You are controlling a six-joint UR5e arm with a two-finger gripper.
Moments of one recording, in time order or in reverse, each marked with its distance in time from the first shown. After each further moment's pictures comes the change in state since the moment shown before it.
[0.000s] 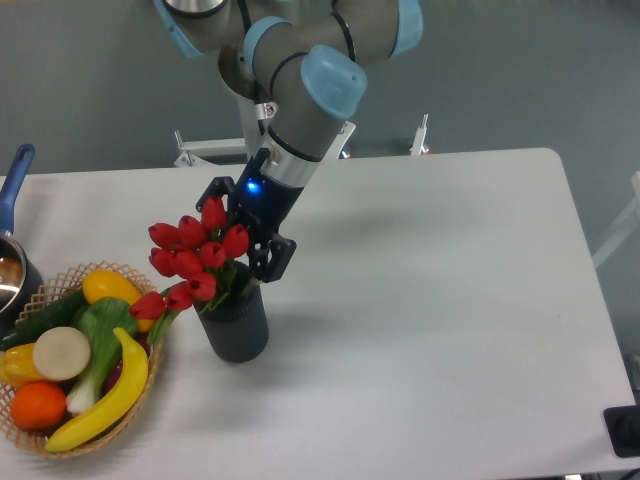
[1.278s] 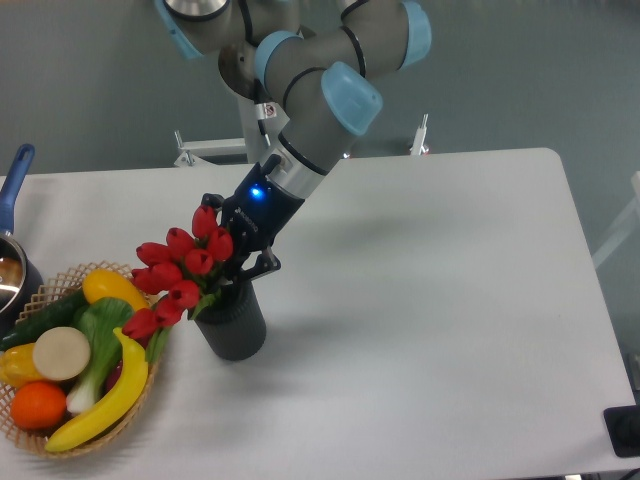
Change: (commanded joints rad) arm 0.051 -0.018 0.032 -0.002 -0.137 -0.041
